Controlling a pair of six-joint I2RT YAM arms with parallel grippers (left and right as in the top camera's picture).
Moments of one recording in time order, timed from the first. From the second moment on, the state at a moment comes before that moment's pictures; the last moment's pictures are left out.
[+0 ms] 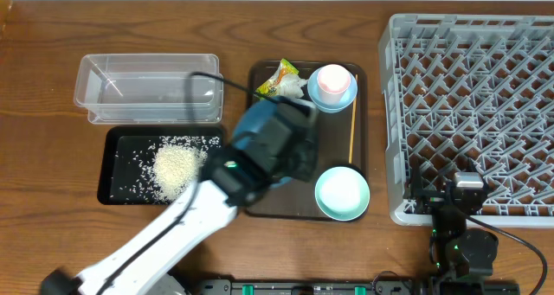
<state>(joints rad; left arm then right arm) -0.78 1.38 1.09 -0.59 0.02 -0.47 -0.03 0.01 0.01 -0.07 0.00 -0.02</state>
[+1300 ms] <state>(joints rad) -0.64 1.26 1.09 -0.61 -0.13 -0.53 -0.03 0.01 0.01 -0.07 0.00 -0.02</state>
